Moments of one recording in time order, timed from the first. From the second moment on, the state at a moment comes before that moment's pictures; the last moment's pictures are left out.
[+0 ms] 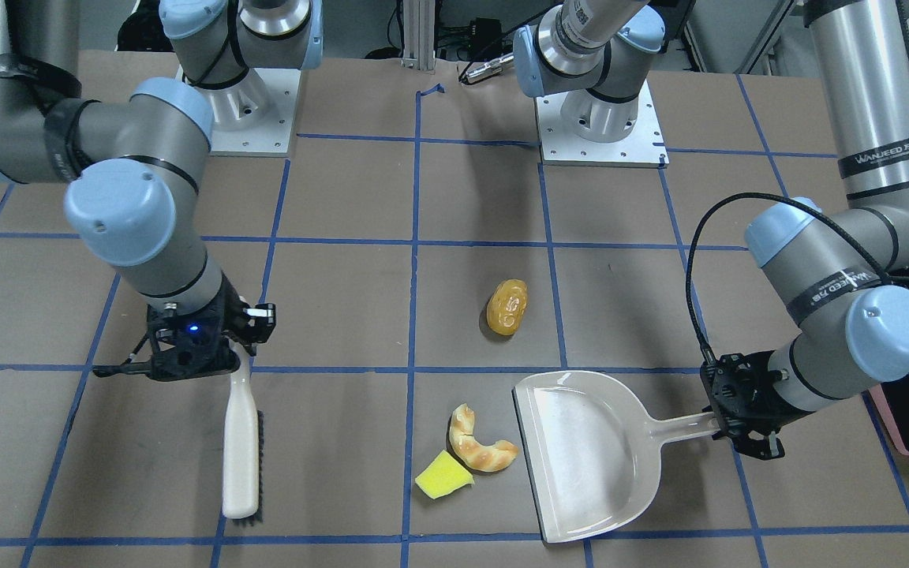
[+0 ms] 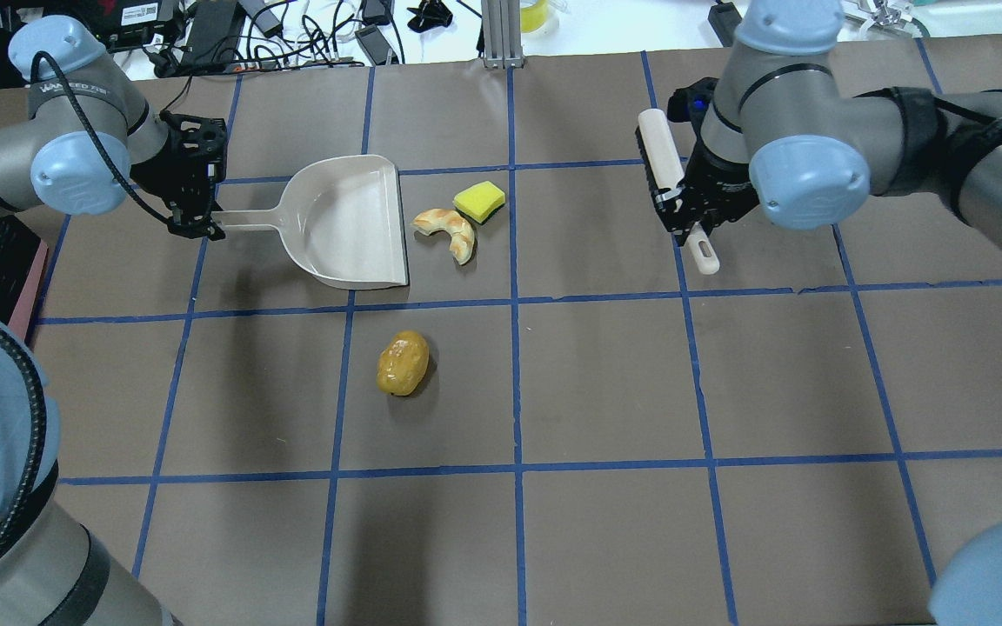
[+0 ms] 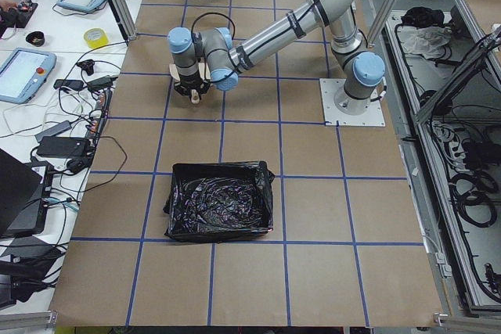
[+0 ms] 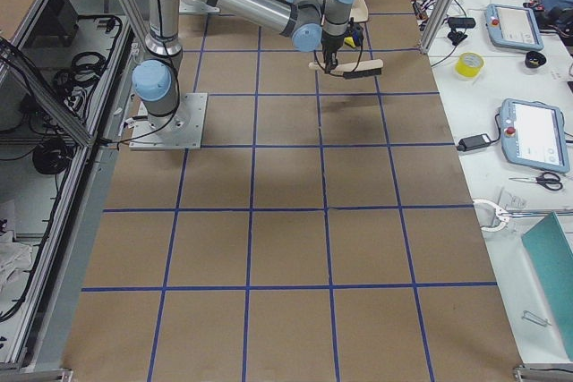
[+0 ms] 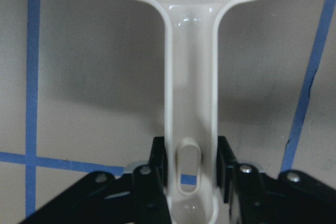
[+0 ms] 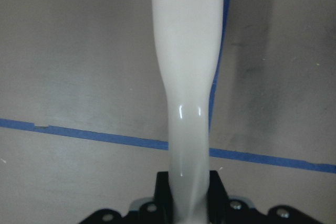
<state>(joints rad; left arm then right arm) -1.28 -2.08 -1.57 -1.08 1.54 1.71 1.62 -1.25 1.71 -2.02 -1.54 -0.10</state>
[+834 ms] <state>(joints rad) -1.29 -2.08 -1.57 -1.09 1.54 1.71 1.86 -1.12 1.62 -2.02 -1.55 0.13</state>
